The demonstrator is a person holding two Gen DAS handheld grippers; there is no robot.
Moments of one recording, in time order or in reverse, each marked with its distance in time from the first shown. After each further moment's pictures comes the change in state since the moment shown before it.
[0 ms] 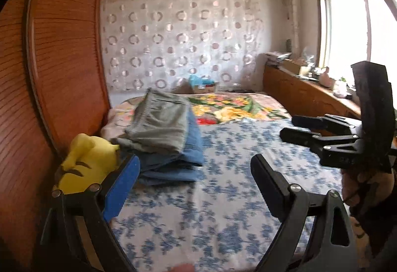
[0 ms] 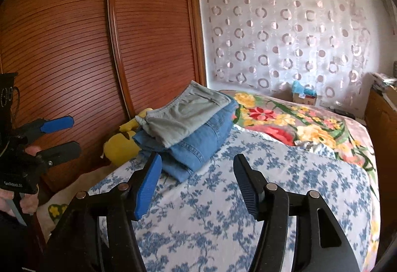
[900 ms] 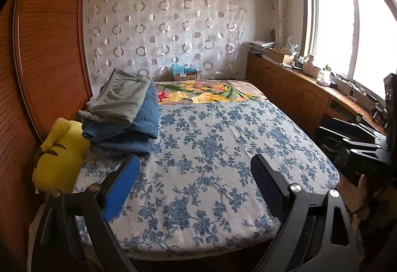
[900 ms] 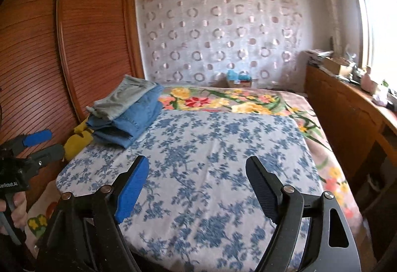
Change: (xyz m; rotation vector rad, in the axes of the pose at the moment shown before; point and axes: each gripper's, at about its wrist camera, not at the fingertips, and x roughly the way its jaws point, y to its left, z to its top) left arm -0.010 -0.081 -0.043 0.010 0.059 -0.057; right arm -0.102 0.012 -0.077 0.167 -0.022 -0.328
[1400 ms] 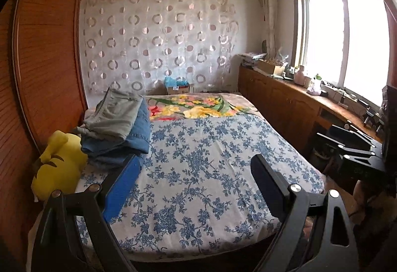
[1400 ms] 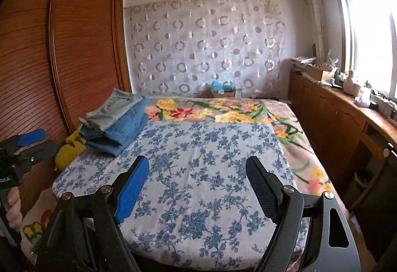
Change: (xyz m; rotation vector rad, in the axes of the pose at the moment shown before) left arm -0.040 -0.015 0.018 0.007 -0.081 -0.033; right arm -0.041 0.002 -0.004 0.013 -0.066 -0.074
